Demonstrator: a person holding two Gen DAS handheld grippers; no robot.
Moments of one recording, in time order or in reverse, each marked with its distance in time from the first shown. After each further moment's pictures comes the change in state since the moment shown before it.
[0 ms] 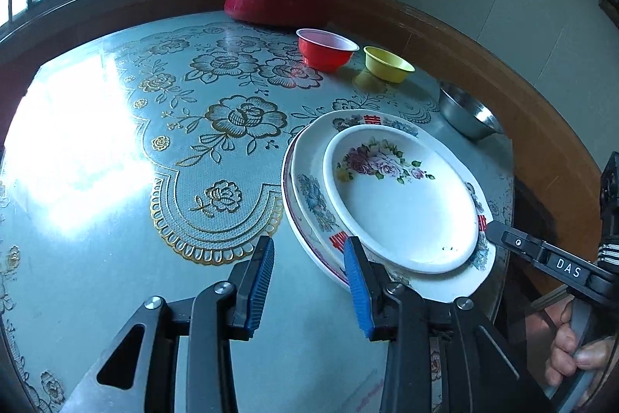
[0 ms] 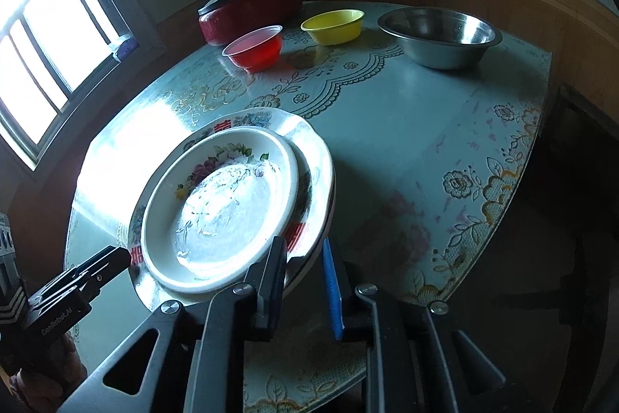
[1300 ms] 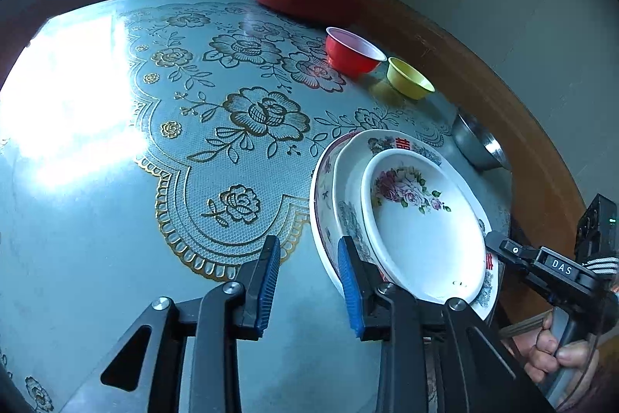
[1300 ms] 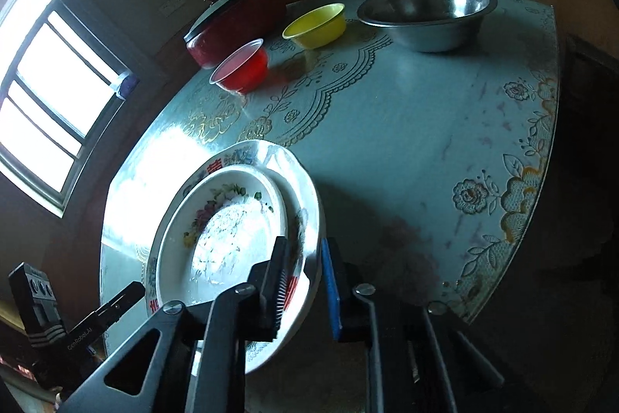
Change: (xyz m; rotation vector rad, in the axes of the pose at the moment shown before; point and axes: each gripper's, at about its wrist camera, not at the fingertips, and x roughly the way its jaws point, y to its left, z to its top) left arm 0.020 0.032 0.017 -0.154 0.032 -0.054; right arm 0.024 -0.031 0.028 0.168 0.013 0.129
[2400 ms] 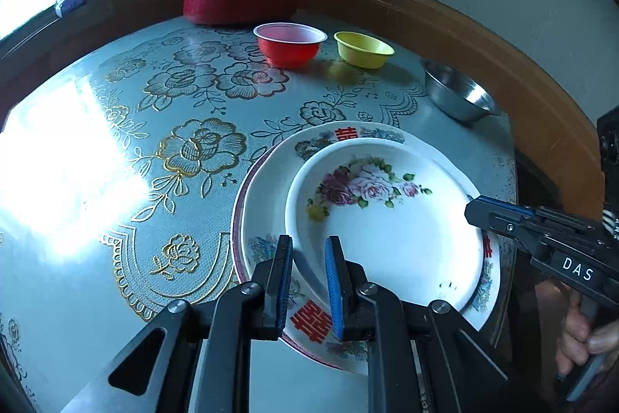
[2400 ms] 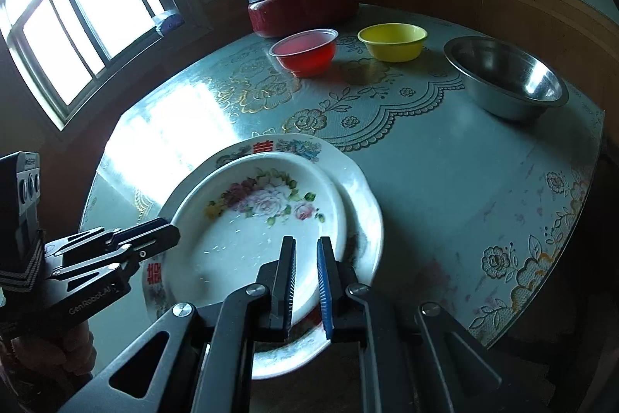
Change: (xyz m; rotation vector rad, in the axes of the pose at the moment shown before) left arm 0.023 -0.068 0.012 0.290 0.035 0.033; right arm 0.002 0.049 0.004 -0.334 0.032 -0.009
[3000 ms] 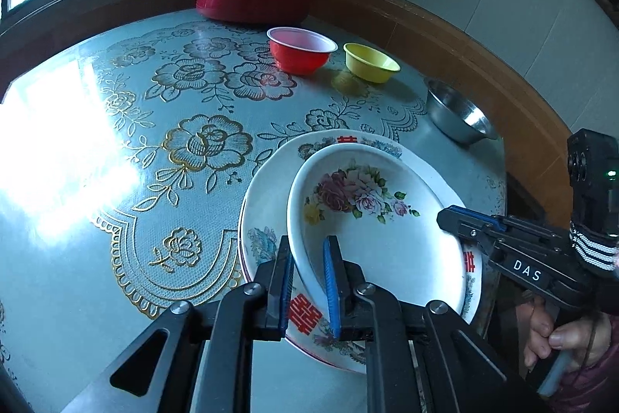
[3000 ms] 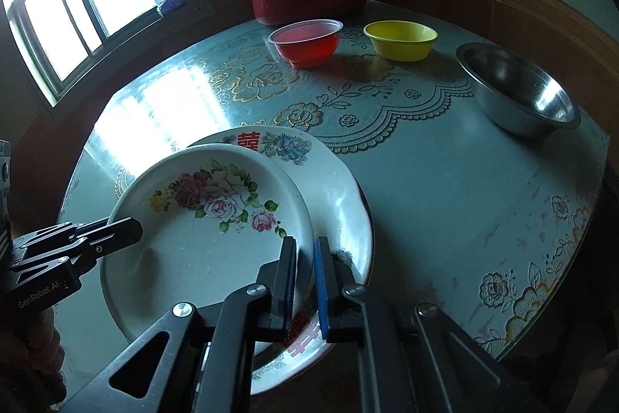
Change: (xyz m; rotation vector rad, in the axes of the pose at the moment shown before) left arm -0.009 0.015 0.002 -0.111 -0.030 -0.036; right arm 0.026 -0.004 0.011 -0.055 0.038 -0.045
